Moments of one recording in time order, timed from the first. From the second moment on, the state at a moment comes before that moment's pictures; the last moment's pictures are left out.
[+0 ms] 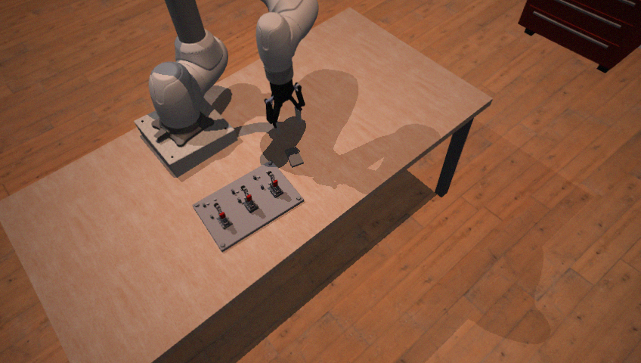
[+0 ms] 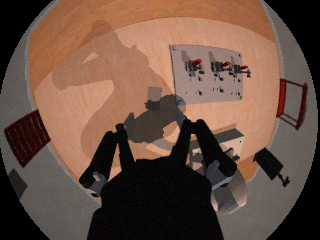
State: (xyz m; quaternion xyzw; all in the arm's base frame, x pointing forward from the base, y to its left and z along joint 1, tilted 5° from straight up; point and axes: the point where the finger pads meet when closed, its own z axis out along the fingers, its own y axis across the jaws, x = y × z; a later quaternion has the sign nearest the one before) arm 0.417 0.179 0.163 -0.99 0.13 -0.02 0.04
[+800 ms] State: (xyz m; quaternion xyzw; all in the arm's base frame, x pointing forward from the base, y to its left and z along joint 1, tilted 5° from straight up) arm 0.417 0.182 0.163 -0.99 0.13 -0.02 0.04
